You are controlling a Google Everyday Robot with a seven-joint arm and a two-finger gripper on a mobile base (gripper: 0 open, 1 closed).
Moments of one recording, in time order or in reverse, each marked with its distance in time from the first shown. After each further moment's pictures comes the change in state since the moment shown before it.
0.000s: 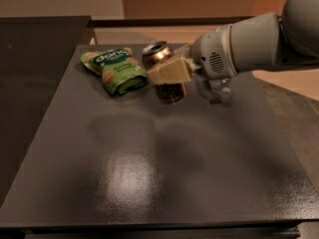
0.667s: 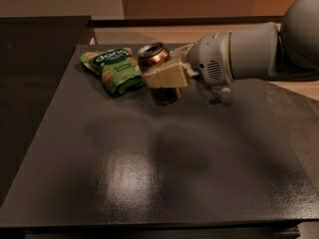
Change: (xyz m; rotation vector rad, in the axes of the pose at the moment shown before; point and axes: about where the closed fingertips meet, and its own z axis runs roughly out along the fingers) arm 0.001 -0.009 0.003 0.022 0.071 -0.044
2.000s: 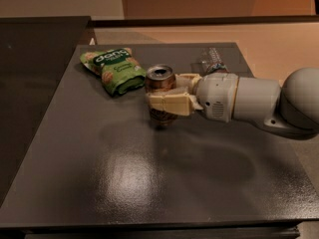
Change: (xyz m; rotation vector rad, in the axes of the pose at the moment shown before) arm -0.042 -0.011 0.005 0.013 0.238 0.048
